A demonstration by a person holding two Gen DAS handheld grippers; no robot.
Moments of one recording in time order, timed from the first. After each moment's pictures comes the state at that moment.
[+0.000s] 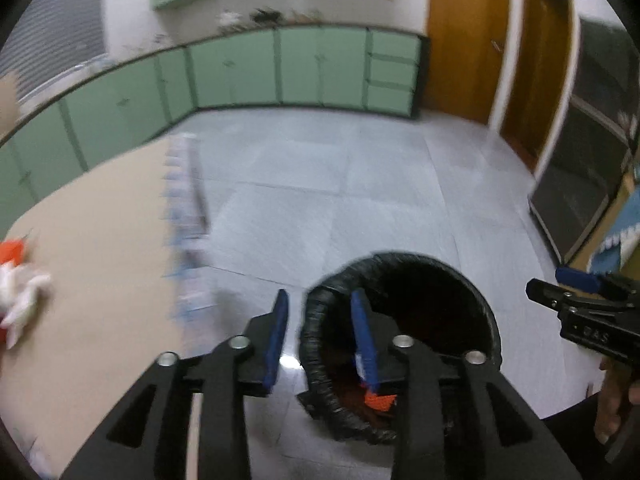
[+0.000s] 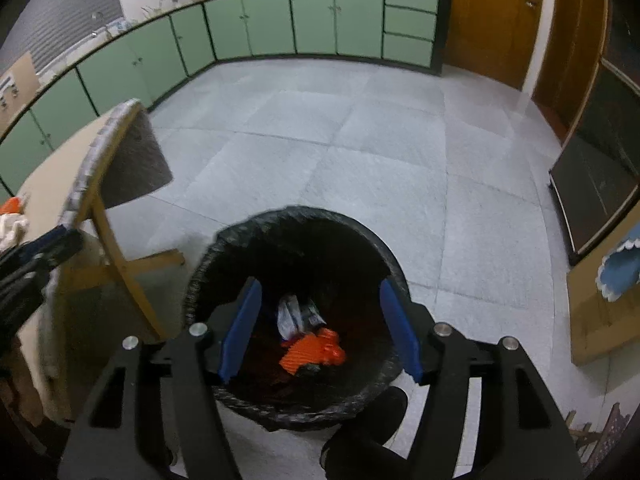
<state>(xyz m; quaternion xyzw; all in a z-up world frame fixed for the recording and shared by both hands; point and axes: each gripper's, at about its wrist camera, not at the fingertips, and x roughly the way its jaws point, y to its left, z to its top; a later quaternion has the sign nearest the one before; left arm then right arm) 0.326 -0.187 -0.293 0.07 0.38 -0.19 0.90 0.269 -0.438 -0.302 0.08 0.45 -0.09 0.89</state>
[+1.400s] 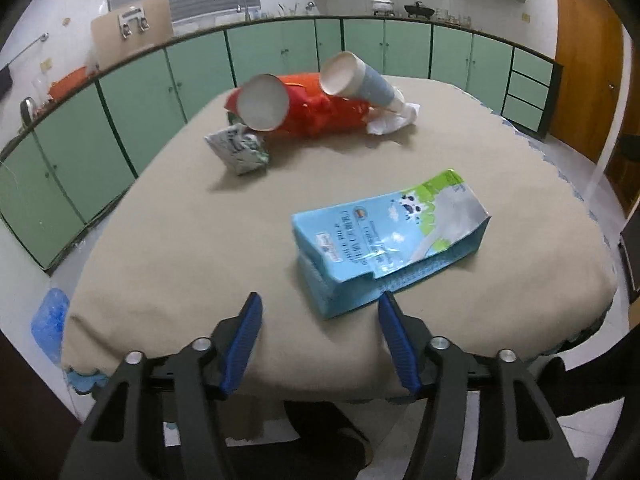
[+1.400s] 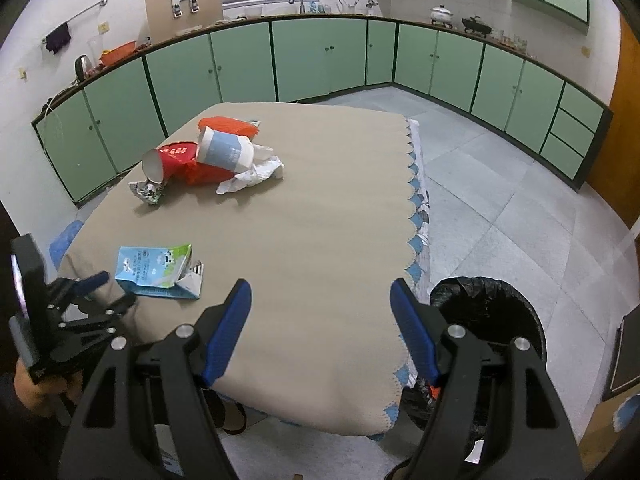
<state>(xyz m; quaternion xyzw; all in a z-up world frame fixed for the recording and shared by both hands) 0.206 0.147 -0.329 0.03 0.41 0.01 0.91 0.234 -0.133 -0.209 -0.05 0.41 0.15 0.90</state>
